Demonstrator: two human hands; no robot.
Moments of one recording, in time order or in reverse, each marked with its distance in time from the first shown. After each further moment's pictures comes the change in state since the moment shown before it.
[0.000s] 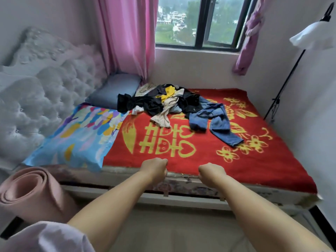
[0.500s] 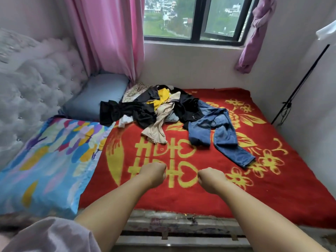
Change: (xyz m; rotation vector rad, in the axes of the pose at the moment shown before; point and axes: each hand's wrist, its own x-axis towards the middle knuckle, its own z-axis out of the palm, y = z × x) left_hand 0.270 -0.089 -0.007 -0.013 -0.132 0.005; right_hand 0.251 0.038 -0.054 0.065 -0.043 0.018
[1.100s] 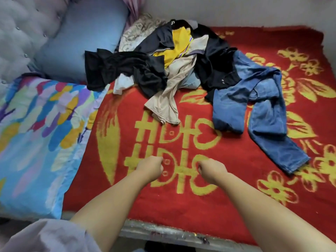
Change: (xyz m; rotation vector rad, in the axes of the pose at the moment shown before) left_hand 0.239 -0.105 0.094 -0.164 -0.293 -0.219; right_hand 0.302 0.013 0.068 0.098 -0.290 -0.108
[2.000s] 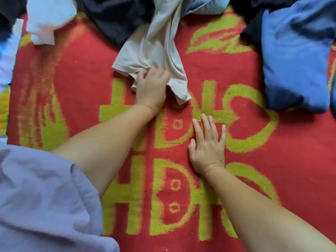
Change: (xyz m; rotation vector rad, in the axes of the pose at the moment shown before) left_hand 0.373 -0.066 0.026 0.129 0.526 0.200; right_hand 0.265 -0.022 0.131 0.148 0.569 0.130
